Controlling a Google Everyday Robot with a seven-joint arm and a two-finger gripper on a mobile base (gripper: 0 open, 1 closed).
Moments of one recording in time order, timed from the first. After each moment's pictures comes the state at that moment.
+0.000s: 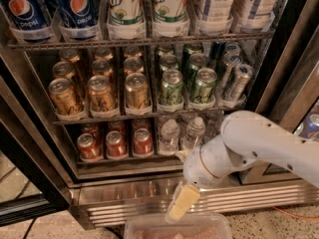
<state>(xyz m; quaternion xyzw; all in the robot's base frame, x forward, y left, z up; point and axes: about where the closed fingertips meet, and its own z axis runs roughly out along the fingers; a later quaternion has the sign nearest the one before) 0.406 -0.045 0.684 -0.59 0.75 0.22 0.20</state>
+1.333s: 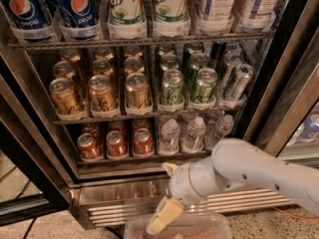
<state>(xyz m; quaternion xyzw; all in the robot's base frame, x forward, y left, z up) 0.394 -0.001 0.643 -0.57 0.73 0.27 0.26</state>
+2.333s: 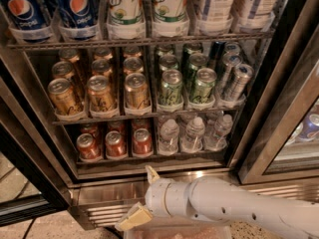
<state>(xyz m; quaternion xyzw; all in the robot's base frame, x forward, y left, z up) 0.415 0.070 0.607 -0.48 0.73 0.27 0.40</state>
